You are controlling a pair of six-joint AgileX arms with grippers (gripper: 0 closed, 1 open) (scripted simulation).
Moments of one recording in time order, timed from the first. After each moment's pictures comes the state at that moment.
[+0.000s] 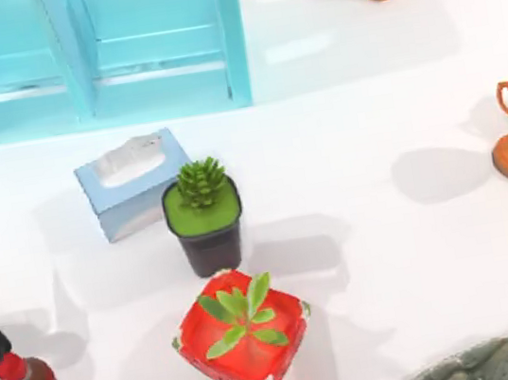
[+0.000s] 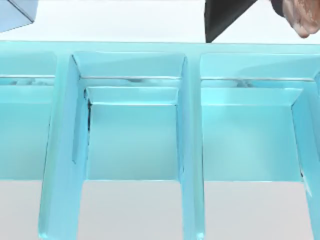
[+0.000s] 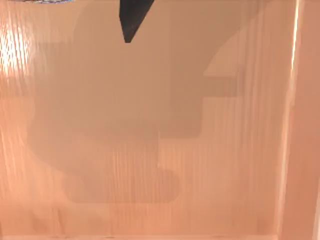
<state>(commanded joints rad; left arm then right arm) 0.00 0.00 0.00 0.00 0.00 0.00 -0.67 1.27 0.83 -0.53 -0.39 -0.52</state>
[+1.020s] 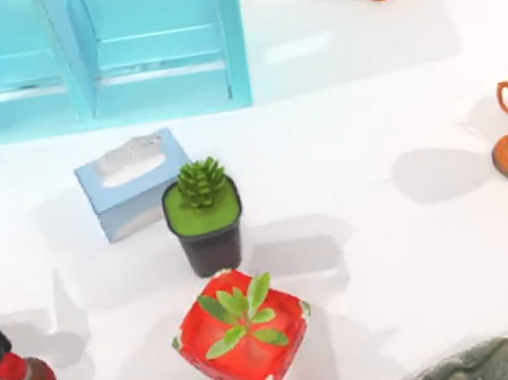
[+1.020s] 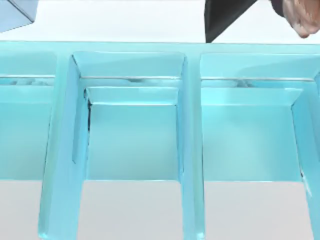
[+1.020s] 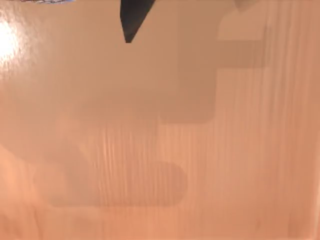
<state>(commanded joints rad) 0.00 0.00 0.00 0.00 0.00 0.00 -0.59 1.47 0.74 -0.22 -0.34 -0.45</state>
